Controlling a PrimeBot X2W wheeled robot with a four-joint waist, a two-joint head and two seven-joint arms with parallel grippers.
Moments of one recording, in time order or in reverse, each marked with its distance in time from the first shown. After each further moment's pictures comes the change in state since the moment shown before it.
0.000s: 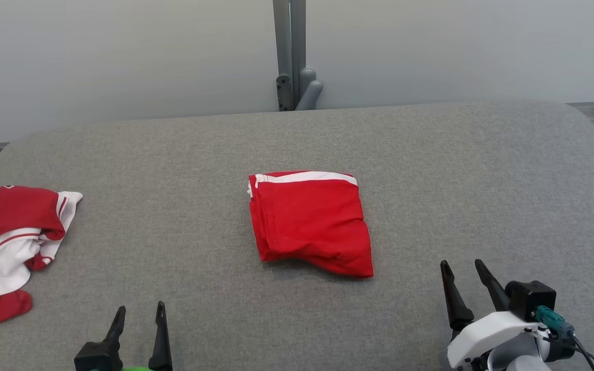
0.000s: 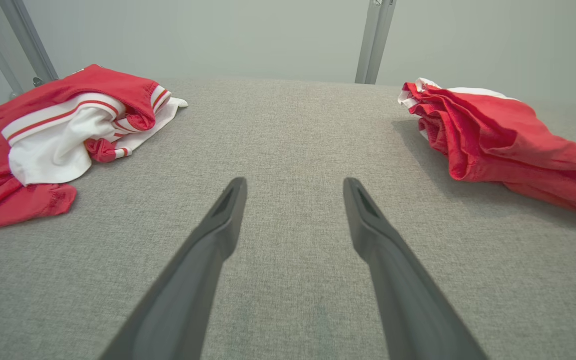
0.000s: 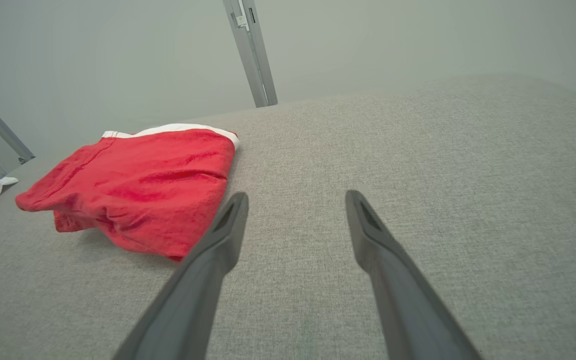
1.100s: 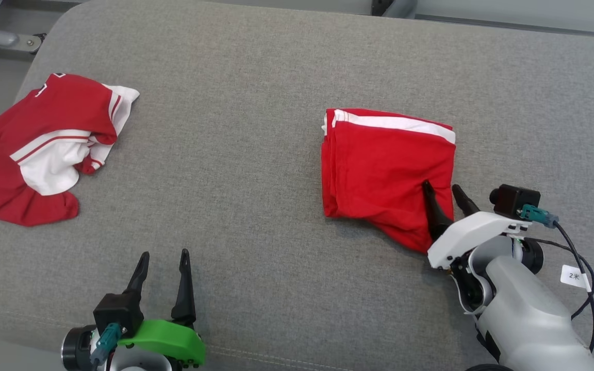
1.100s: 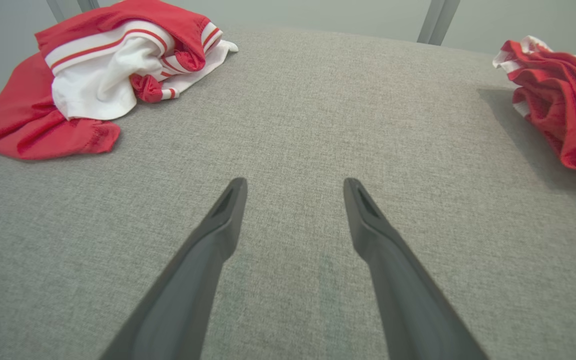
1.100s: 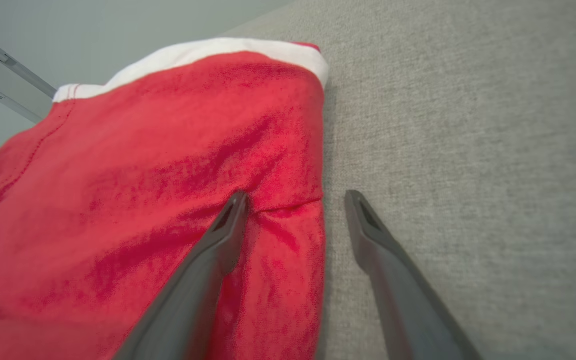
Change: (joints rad) left arm -0.130 0.001 -0.115 -0.028 -0.061 0.043 0.000; right arm -0.465 -0.038 0.206 0.443 0.386 0.000 0.017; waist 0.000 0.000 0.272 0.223
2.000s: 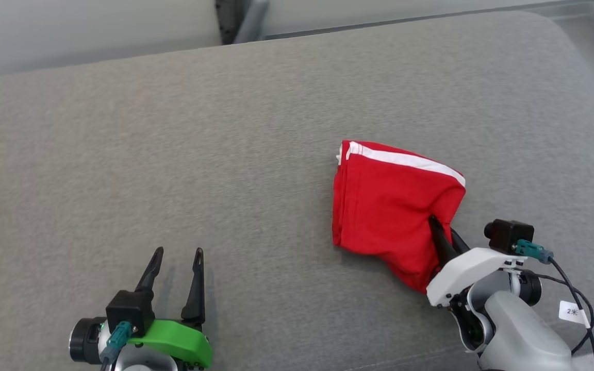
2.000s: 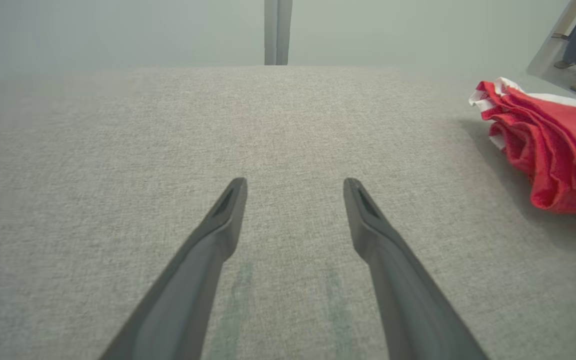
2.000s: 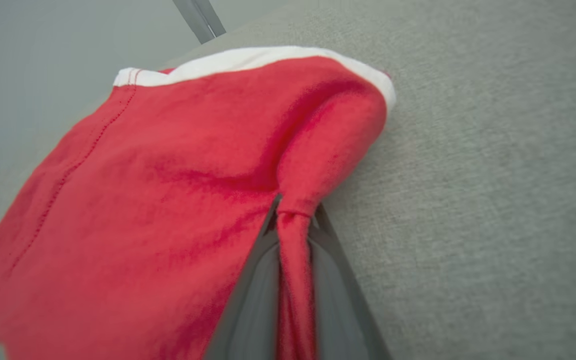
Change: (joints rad) left arm -0.006 0.000 -0.020 -0.010 0.053 -0.053 0.000; right arm 0.125 -0.015 0.013 -0.102 -0.031 0.001 -0.017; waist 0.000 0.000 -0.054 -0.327
